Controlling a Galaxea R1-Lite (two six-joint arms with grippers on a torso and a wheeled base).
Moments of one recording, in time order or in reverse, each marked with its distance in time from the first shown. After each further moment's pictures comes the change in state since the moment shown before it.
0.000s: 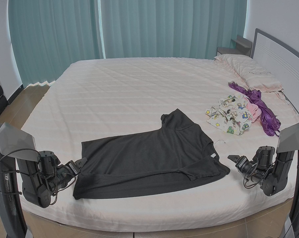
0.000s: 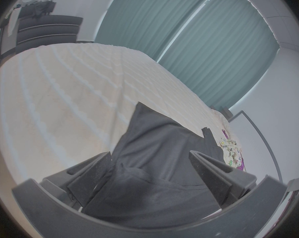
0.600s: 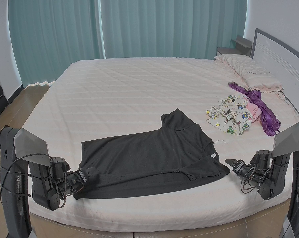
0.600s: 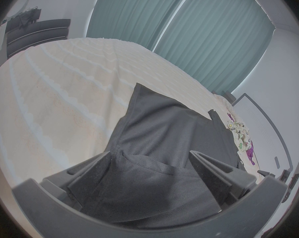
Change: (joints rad) left arm -0.050 0.139 -0.067 0.000 0.016 0.100; right arm 0.024 0.059 0.026 -0.084 -0.005 -0.026
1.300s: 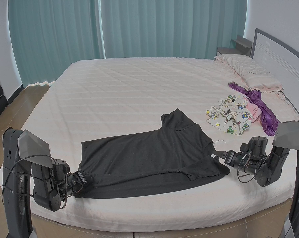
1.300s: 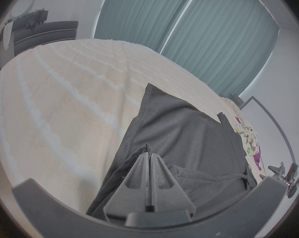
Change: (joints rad) left arm 0.008 0.045 -0.009 -0.022 0.069 -0.018; right arm 0.033 -0.076 -0.214 0.242 0.193 -0.244
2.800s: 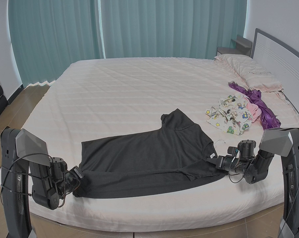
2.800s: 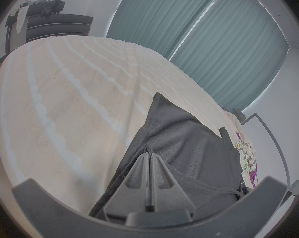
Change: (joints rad) left arm 0.023 -0.013 -0.010 -0.002 0.024 -0.120; right arm -0.024 0.249 -0.300 0.081 0.224 -0.201
